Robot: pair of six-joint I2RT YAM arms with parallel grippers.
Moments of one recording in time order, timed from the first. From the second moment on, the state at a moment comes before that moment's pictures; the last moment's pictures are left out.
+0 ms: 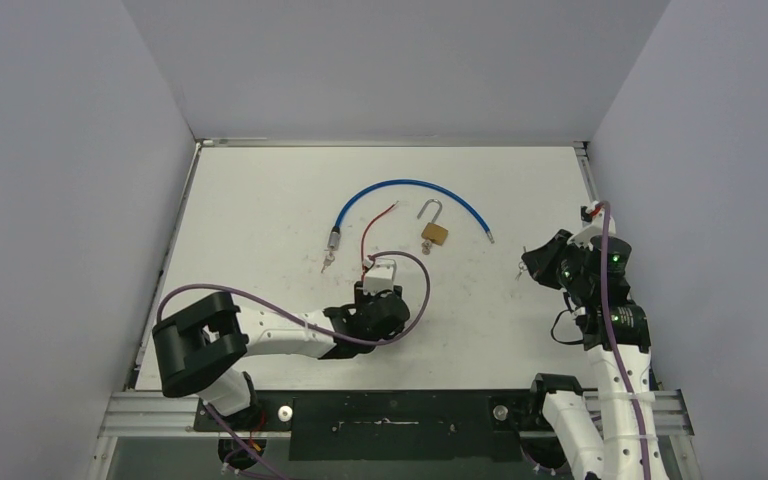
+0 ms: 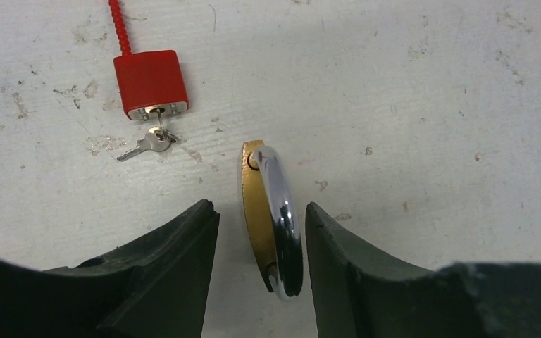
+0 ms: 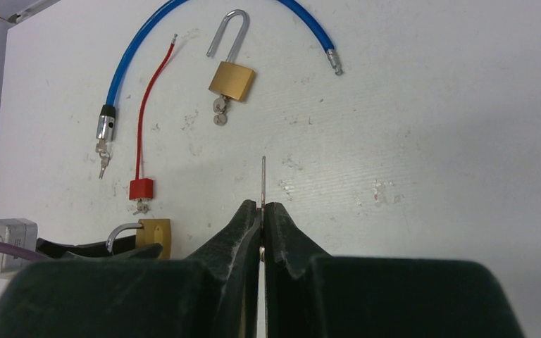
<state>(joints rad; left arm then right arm) -1.18 1.56 0.73 0.02 -0.68 -0.78 -0.08 0.69 0.80 -0.63 -0.28 0.38</state>
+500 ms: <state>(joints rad) -1.19 1.62 0.73 0.04 -0.72 -0.78 -0.08 0.72 0.80 -0.63 -0.29 0.38</state>
